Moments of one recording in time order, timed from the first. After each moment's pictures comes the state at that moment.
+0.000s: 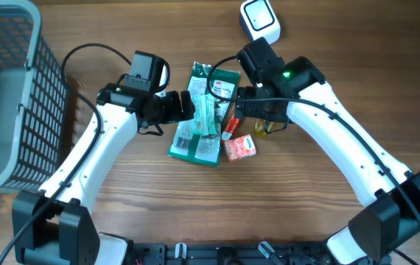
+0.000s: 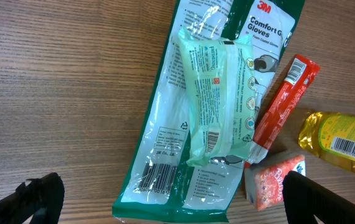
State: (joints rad) left arm -0.28 1.58 1.19 -0.80 0.16 -0.42; right arm 0.53 1.72 1.56 -1.19 0.13 0.64
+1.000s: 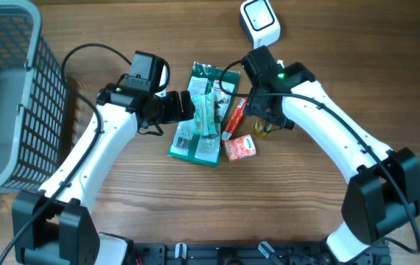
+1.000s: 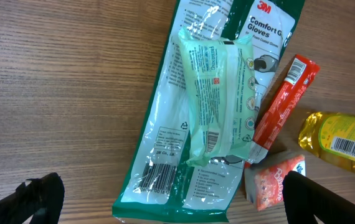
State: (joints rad) left arm -0.28 1.58 1.19 -0.80 0.16 -0.42; right arm 0.48 1.80 1.41 -1.03 0.18 0.81
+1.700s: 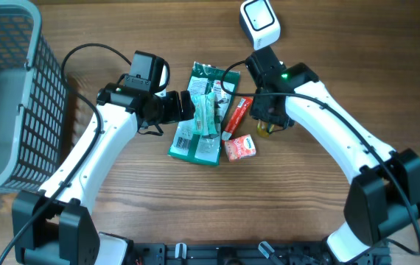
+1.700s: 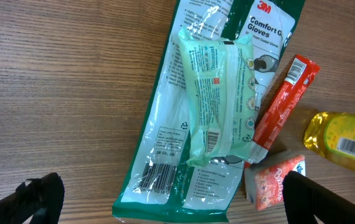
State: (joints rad) left arm -0.28 1.58 1.19 -0.80 0.16 -0.42; right arm 0.46 1.78 1.41 -1.04 0.16 0.74
